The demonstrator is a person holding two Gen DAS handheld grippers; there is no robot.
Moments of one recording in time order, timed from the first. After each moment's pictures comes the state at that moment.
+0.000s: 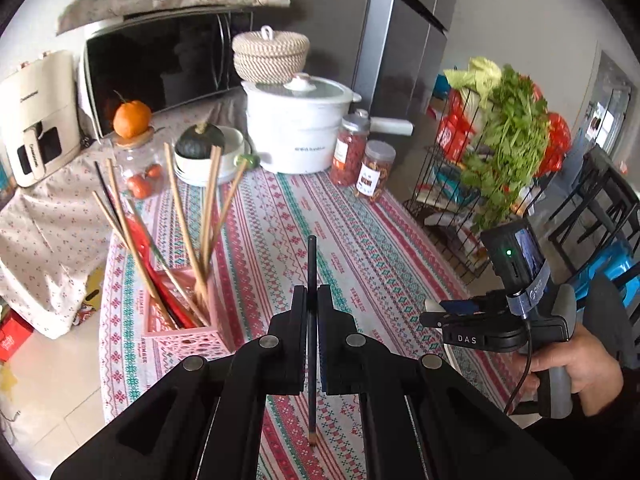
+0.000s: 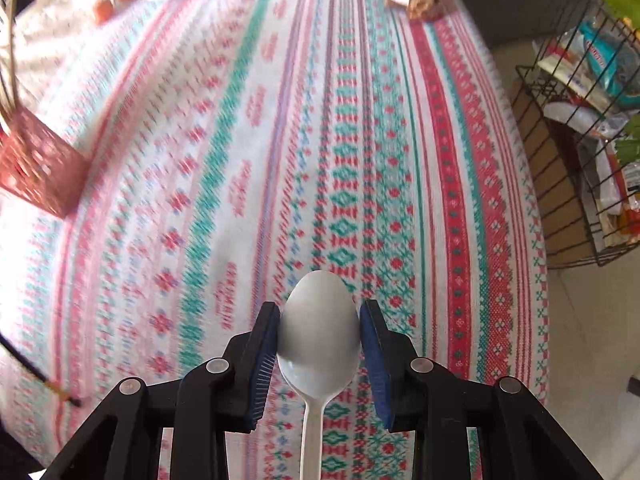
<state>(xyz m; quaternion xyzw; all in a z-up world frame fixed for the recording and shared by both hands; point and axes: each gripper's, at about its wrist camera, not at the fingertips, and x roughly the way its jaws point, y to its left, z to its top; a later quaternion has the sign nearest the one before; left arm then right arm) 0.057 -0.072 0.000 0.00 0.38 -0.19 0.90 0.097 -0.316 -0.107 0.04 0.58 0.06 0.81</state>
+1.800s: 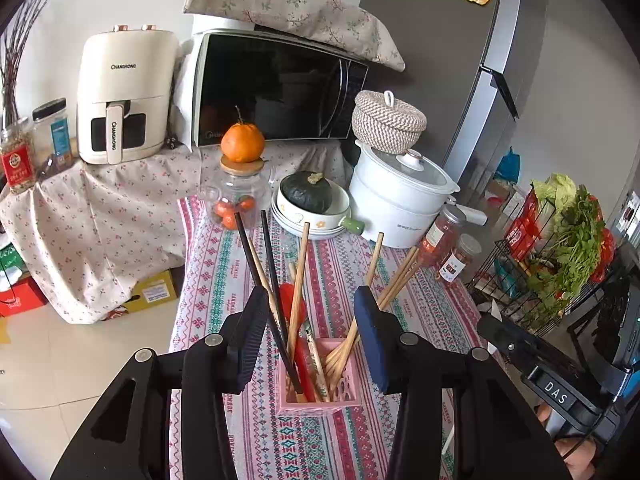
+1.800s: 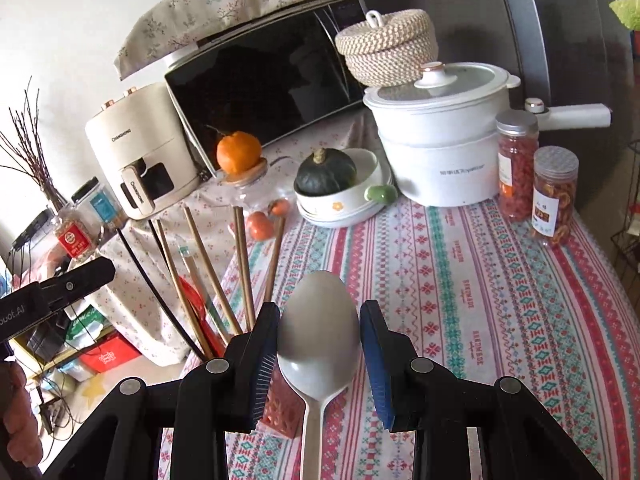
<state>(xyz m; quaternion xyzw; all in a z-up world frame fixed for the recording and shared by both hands) 0.119 0.060 0.009 -0.10 0.34 -0.10 0.93 0.111 -0.202 -0.010 0.14 0.30 0.14 0.93</state>
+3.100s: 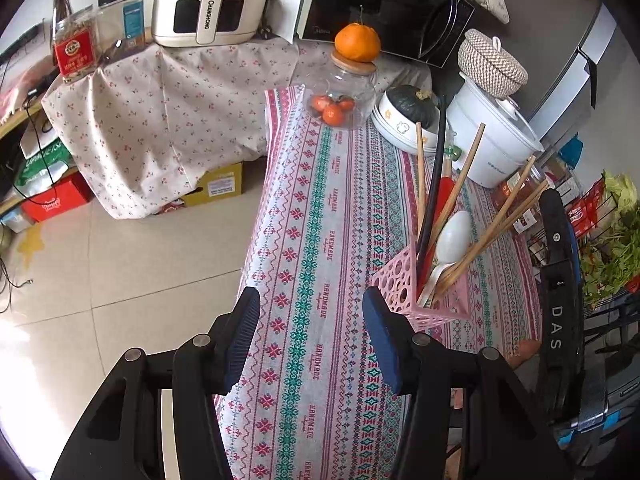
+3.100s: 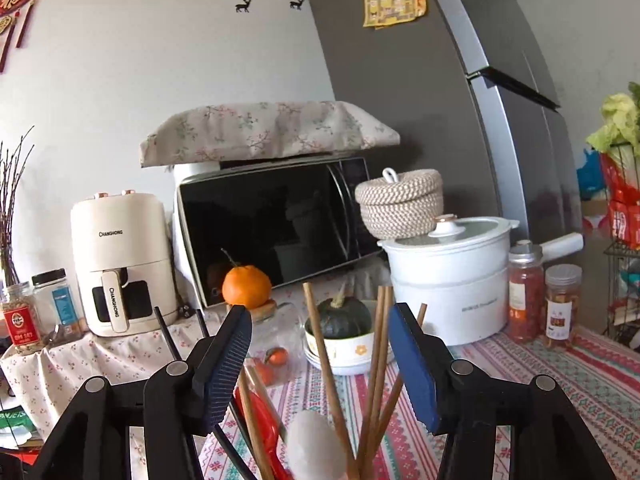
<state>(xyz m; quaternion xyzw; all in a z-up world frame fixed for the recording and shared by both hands) 0.112 0.147 -0.049 -0.13 0.49 0.00 0.86 0.095 -0.073 -0.033 0.11 0.06 0.01 0.99</state>
